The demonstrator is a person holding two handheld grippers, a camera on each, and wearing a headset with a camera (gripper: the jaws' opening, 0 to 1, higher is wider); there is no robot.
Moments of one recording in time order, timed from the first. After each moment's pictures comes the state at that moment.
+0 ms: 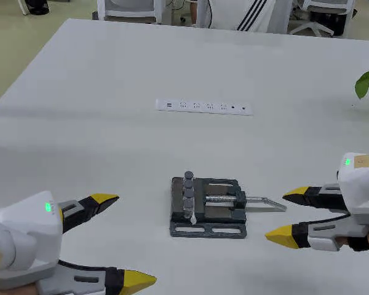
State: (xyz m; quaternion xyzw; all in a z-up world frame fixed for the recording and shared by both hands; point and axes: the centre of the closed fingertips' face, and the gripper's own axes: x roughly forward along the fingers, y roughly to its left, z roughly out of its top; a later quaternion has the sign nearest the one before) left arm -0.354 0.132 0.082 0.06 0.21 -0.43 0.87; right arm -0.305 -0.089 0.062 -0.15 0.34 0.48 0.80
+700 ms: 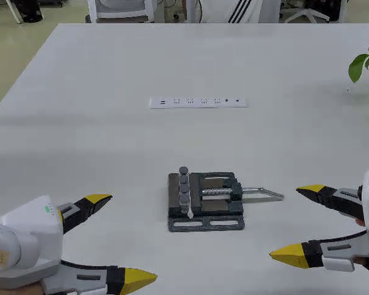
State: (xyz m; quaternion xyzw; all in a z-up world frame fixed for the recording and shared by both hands) left arm -0.348 0.130 0.069 0.05 0.22 -0.42 0.88; right arm -0.324 -0.096 0.057 -0.10 0.28 0.49 0.82
